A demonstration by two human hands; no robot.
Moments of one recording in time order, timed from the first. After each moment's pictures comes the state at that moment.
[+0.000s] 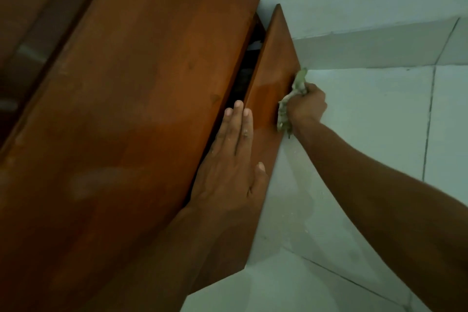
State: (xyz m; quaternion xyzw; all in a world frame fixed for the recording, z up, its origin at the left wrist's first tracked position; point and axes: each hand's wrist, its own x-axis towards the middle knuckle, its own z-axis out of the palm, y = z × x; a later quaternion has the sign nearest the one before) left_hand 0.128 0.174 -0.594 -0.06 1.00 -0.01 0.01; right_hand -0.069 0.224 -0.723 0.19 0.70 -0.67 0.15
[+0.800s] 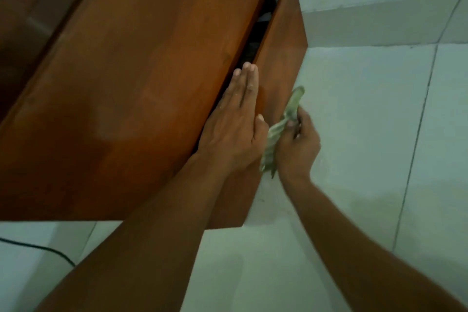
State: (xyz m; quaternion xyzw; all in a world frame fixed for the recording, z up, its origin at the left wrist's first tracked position) left_hand 0.128 0.174 -0.592 -0.07 1.00 0.03 0.01; right_hand 0.099 0.255 -0.712 0.09 0.70 -0.71 0.01
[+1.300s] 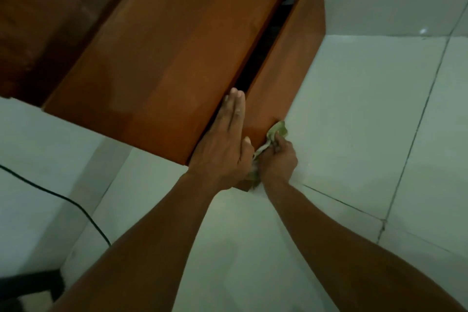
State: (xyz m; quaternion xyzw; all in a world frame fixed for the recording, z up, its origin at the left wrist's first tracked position) left_hand 0.245 0.177 -0.597 -0.13 0.99 0.02 -0.01; right_hand 0.195 0.241 -0.721 0.13 0.71 -0.66 0.19
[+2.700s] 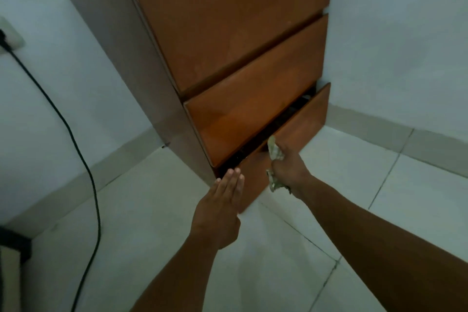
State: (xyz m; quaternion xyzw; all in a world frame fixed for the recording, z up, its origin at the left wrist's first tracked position) left_hand 0.358 0.245 -0.588 -0.22 0.97 -0.09 0.06; right_hand 0.160 0.322 -0.562 -0.21 0.71 -0.57 0.35
